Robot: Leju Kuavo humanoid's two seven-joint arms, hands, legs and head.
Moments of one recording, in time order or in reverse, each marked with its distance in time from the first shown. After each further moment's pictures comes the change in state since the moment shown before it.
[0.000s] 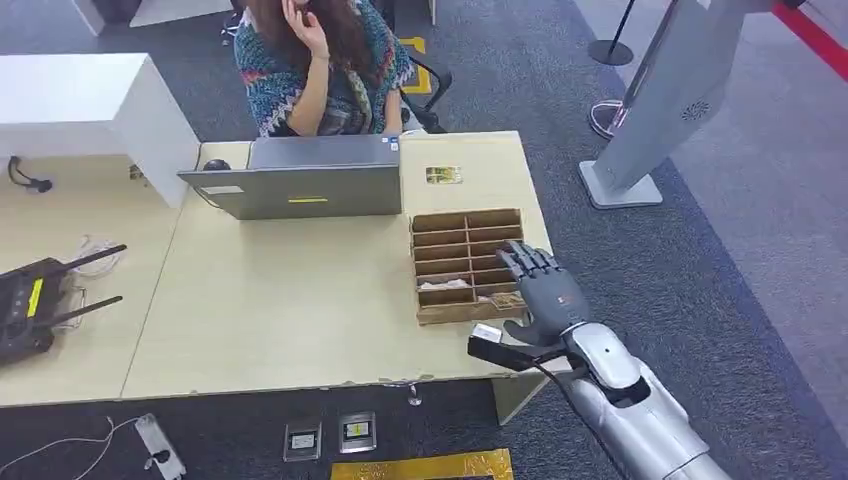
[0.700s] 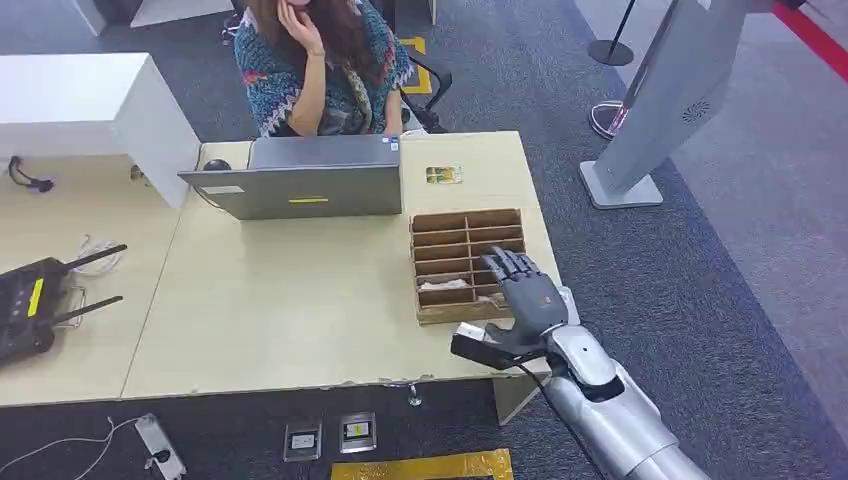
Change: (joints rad) left arm -0.001 -0.006 0.000 0.000 -0.001 0.000 0.000; right arm -0.043 0.069 0.024 0.141 -0.037 -0.045 -0.018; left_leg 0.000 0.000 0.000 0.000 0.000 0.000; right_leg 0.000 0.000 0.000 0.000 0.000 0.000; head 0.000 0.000
